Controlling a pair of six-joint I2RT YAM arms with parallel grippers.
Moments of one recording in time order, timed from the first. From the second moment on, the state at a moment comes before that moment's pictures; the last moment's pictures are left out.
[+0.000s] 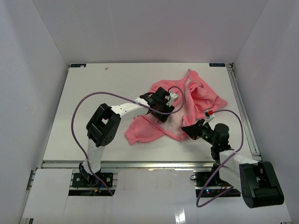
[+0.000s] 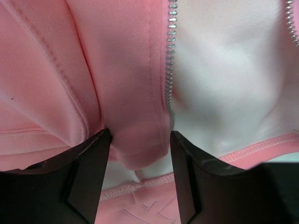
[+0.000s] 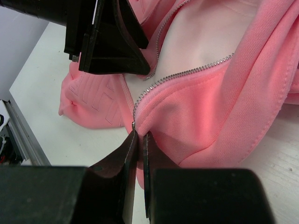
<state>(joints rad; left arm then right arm) -0.80 2.06 1.55 -0.46 0.05 -0.01 0.16 1.03 0.05 0.76 -0.64 0.45</state>
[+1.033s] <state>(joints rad) -0.74 2.04 1.55 -0.51 0.22 0.03 0.16 1.07 0.08 0.79 -0.67 0.45</state>
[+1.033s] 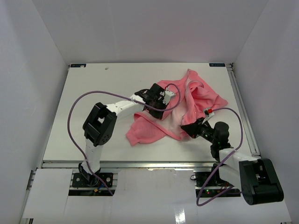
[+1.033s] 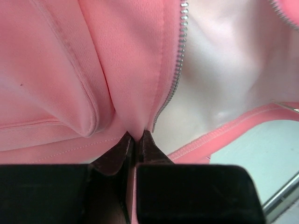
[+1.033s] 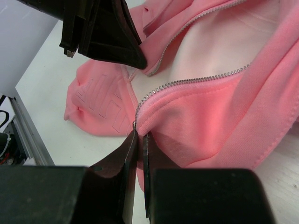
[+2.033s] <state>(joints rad) -0.67 1.88 1.37 -0.22 0.50 -0.12 0.19 1.10 0.11 0.81 -0.72 0.46</state>
